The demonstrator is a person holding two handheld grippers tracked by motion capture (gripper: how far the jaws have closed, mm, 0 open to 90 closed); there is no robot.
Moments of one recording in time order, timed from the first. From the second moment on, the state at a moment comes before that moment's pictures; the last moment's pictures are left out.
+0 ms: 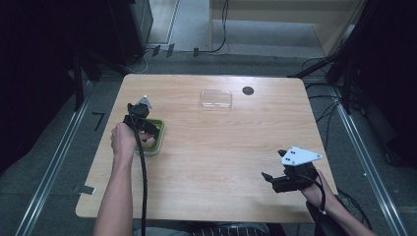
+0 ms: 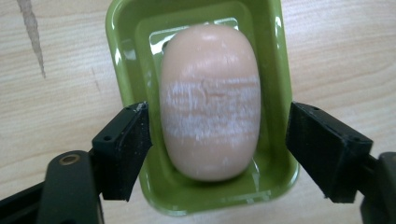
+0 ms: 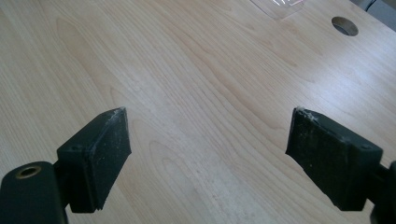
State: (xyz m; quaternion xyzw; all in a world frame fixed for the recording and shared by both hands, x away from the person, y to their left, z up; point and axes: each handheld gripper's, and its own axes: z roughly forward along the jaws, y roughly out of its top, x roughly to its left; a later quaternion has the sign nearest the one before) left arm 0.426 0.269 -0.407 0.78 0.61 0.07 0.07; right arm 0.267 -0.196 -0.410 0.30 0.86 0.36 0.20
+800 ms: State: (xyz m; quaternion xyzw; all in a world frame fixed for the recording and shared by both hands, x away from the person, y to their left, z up) left arm 0.377 0.268 -0.369 0.81 0.58 0.05 0.05; right arm 0.265 -0.198 -0.410 0.30 0.86 0.36 0.20
